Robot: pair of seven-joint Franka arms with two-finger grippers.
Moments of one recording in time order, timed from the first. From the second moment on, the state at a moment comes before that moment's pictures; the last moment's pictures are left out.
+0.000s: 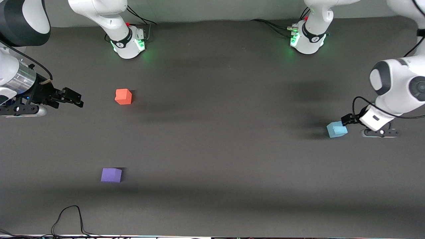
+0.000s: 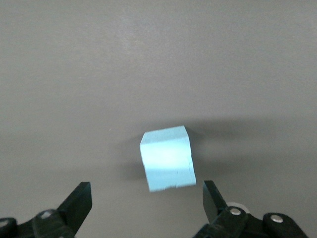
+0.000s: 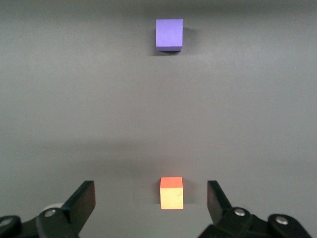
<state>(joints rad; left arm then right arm) 0.09 0.20 0.03 -2.21 0.05 2.41 0.13 0.00 -0.05 0.02 -1.82 0.05 1.75 0.03</state>
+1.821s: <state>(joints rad) -0.17 0.23 0.00 -1.98 0.05 2.15 -0.16 0.00 -0.05 0.01 -1.82 0.05 1.75 0.03</state>
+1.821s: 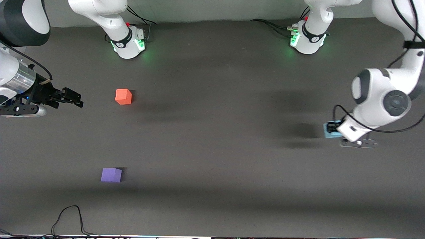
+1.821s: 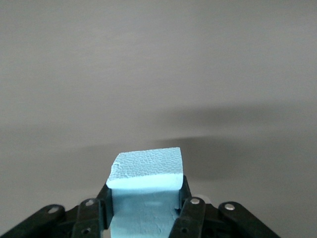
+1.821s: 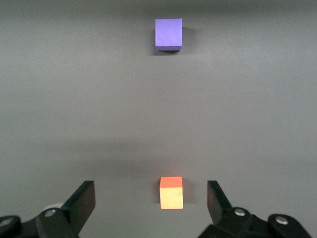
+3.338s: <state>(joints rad) -0.79 0.71 -0.02 -1.44 -0.01 2.12 -0.84 0.40 0.15 0.03 -1.80 0.12 1.94 0.27</state>
